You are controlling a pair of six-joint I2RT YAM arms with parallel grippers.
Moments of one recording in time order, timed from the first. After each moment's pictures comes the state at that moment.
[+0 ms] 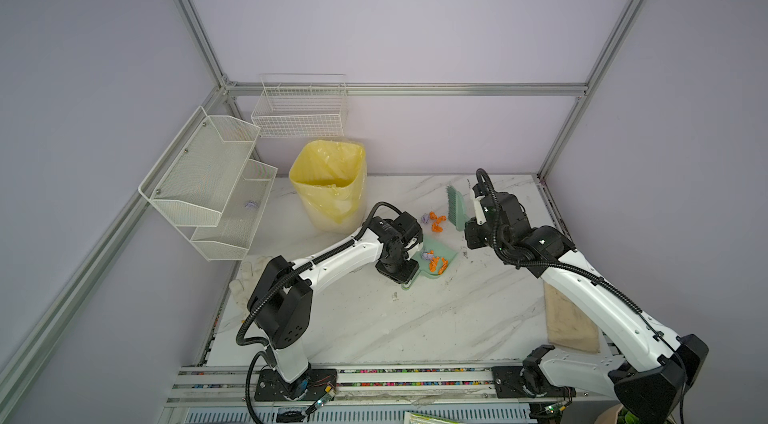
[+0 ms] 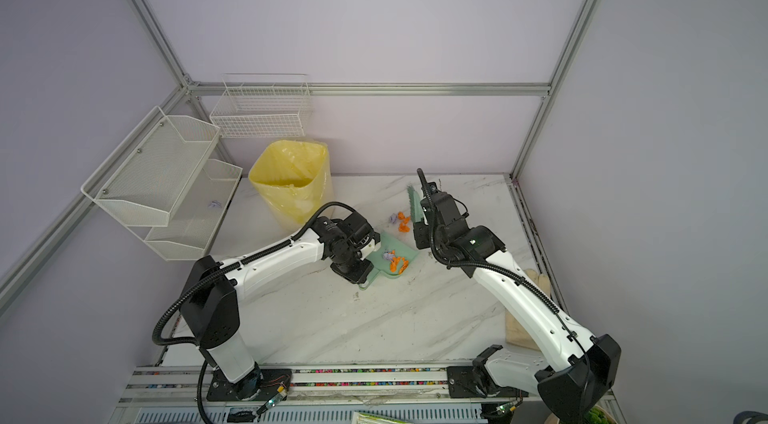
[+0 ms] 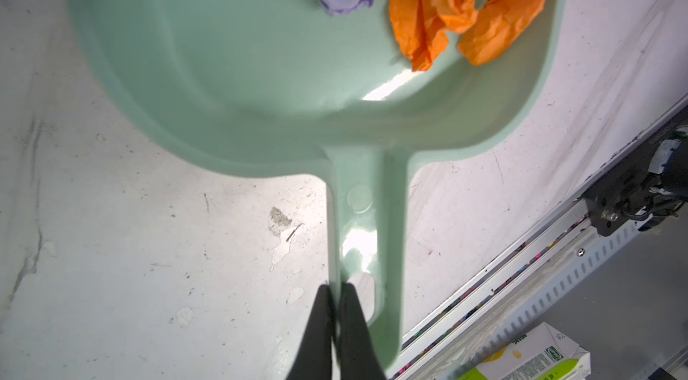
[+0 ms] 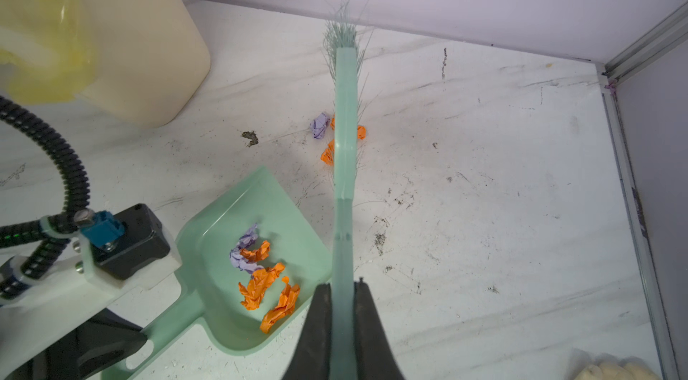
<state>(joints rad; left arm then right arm) -0.76 1.75 1.44 -1.05 0.19 -0.20 0.59 1.21 1.24 -0.74 0.26 0.26</state>
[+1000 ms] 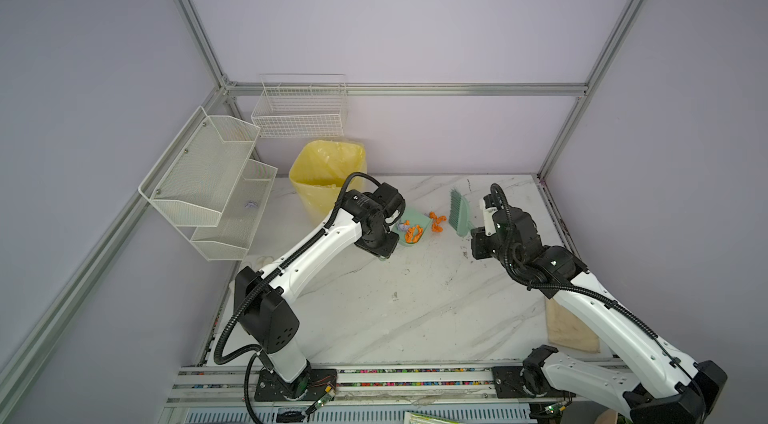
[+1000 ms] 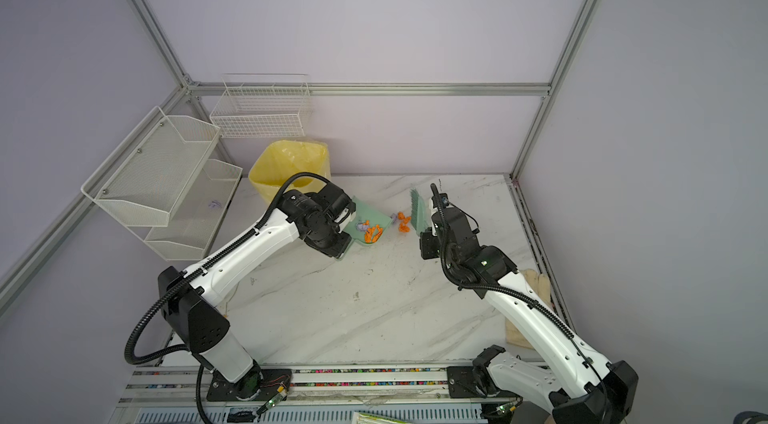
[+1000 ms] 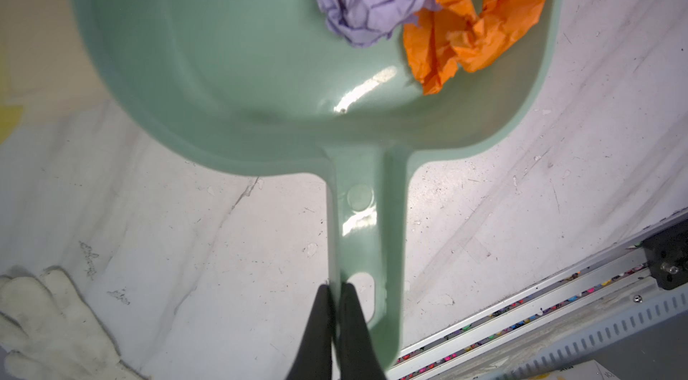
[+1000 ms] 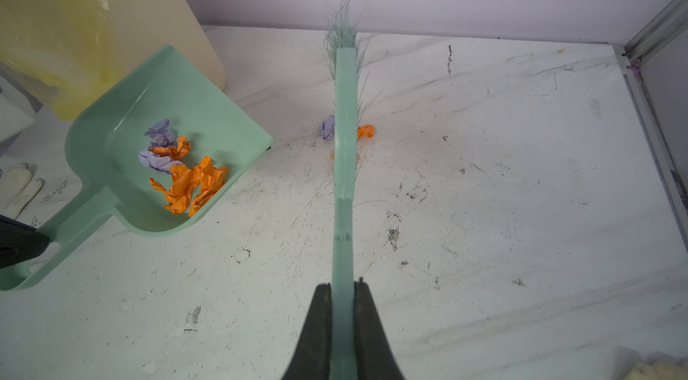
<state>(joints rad) -0.65 1.69 1.71 -1.30 -0.06 -0.17 0.58 1.06 1.07 -0.64 0.22 0.32</state>
